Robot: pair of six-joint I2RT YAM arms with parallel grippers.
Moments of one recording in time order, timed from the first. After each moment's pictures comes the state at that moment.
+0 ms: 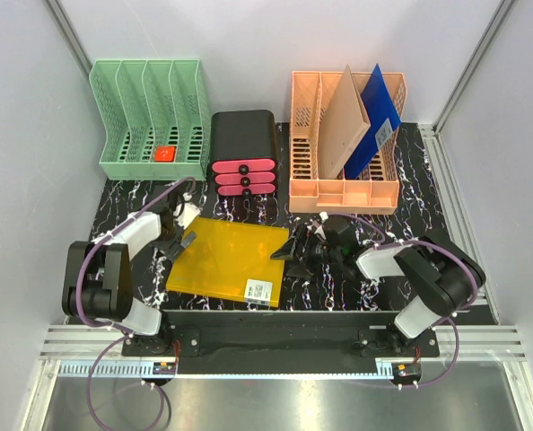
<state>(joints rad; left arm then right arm) -0.07 1.49 0.79 -0.56 -0.20 0.60 0.63 1.58 0.46 0.49 -0.52 1.22</state>
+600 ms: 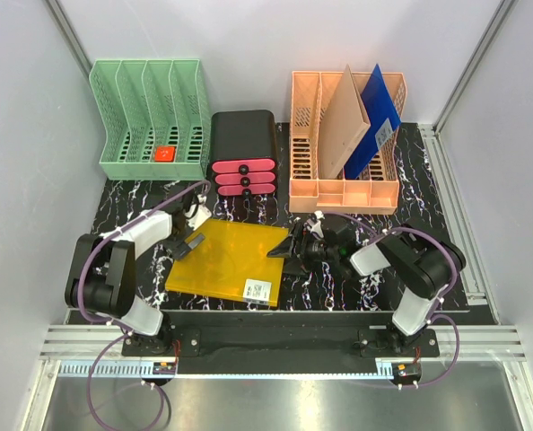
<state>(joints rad) -0.19 1.53 0.81 -0.57 -0.27 0.60 0.62 1.75 0.48 0.74 -0.61 1.28</state>
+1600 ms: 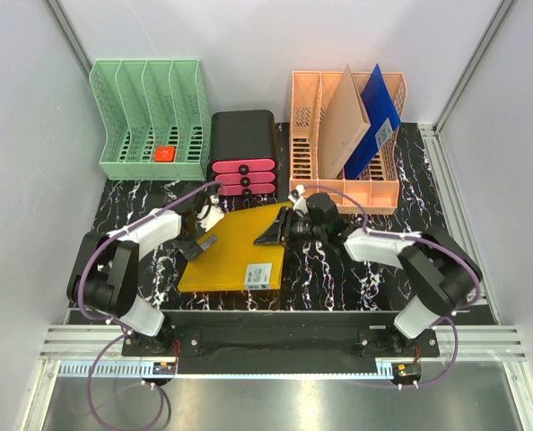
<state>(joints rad) -0.29 1.54 0.84 -0.60 -0.24 0.55 0.69 1.64 0.72 0.49 -0.62 1.21</state>
